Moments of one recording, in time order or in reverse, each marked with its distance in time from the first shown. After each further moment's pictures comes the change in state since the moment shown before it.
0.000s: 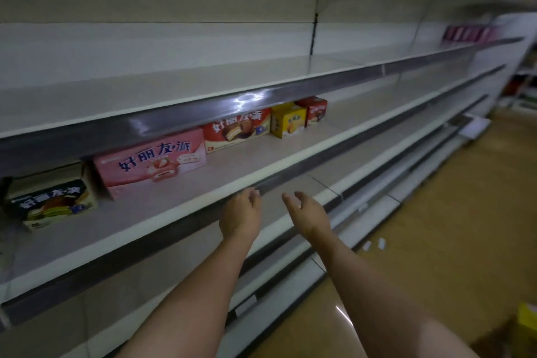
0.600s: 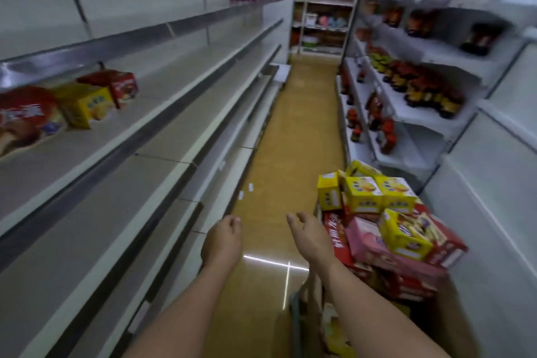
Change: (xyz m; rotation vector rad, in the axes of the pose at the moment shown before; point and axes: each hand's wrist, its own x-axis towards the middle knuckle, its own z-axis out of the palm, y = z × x) left_hand -0.179 0.058 0.143 -0.002 -0.616 0.343; right_hand -0.212 0.201 -0.097 -0.055 0.499 0.626
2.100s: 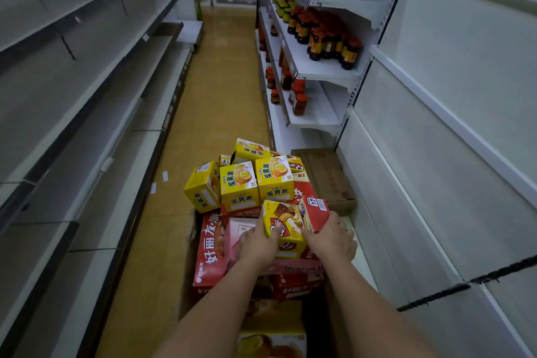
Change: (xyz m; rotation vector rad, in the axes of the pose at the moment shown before) left_hand -0.032 0.210 0.320 0.081 -0.652 0.105; right_hand 0.081 0.267 -0.178 -0.191 0.182 0.597
